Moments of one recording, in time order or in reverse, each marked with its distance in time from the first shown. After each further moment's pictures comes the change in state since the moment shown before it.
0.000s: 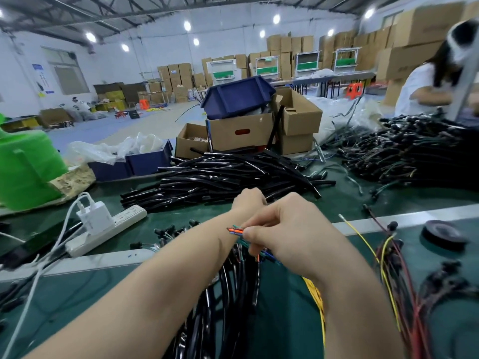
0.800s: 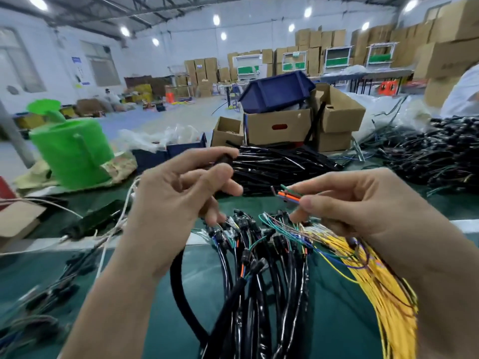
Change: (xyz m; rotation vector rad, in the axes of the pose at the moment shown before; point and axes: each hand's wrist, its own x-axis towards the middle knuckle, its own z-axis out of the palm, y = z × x) left_hand -0.216 -0.036 -0.156 -0.952 0.408 0.264; right_hand -0.009 -0.028 -0.003 0.465 -0.119 -0.240
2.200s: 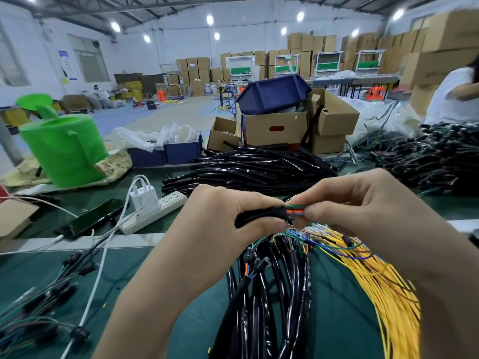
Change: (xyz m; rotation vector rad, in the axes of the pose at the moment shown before) left_hand -0.012 0.008 0.002 0.581 -0.323 0.117; right_hand -0.007 -0.022 0.024 -0.226 0.011 -0.001
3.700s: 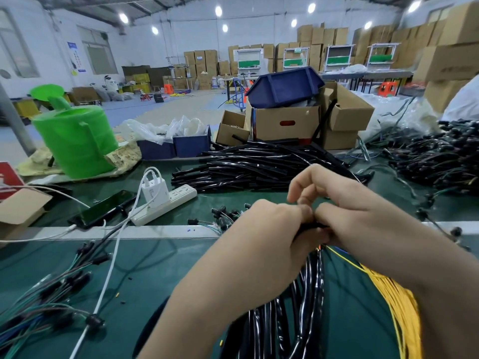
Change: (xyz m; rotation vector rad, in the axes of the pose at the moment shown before) left_hand 0.002 0.009 0.022 0.100 -0.244 0.000; right_hand 0.016 0.020 0.020 -0.178 -0.097 0.029
